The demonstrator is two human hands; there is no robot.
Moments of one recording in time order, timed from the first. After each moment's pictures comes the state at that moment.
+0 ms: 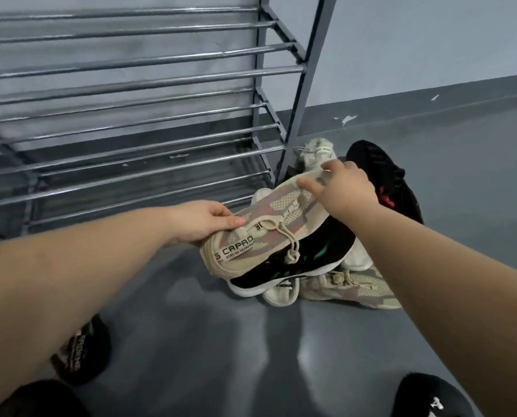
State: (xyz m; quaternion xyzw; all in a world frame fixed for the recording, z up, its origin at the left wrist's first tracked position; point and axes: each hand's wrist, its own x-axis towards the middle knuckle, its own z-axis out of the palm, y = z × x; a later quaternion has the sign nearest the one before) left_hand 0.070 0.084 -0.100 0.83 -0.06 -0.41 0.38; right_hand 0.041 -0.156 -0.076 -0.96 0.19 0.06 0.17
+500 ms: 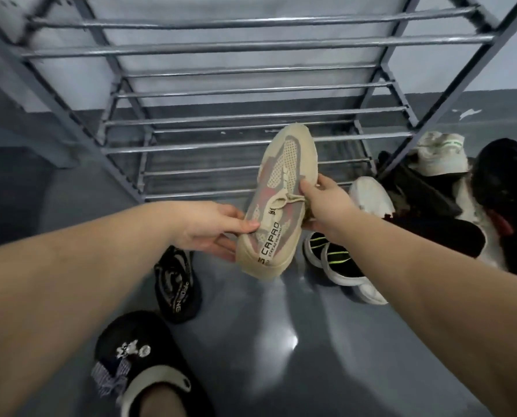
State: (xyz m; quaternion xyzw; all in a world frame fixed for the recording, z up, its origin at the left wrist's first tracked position) left_hand 0.037 0.239 -0.120 0.68 0.09 -0.51 0.52; right_hand 0.055 0.039 -0.137 -0.67 0.25 0.19 0.68
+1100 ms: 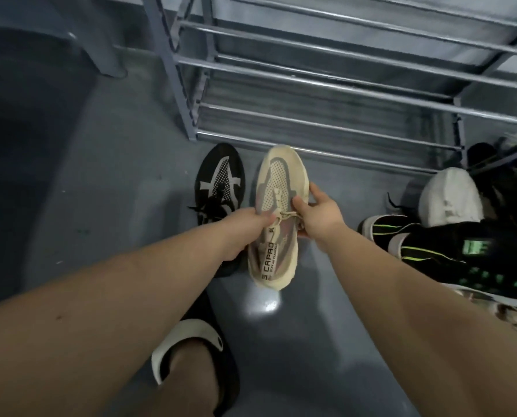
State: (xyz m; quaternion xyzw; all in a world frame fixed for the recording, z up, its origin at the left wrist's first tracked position) left_hand -0.015 0.278 -0.236 0.62 0.30 -0.34 0.64; right_hand 0.029 0.140 -0.244 -0.76 0.21 0.29 0.55
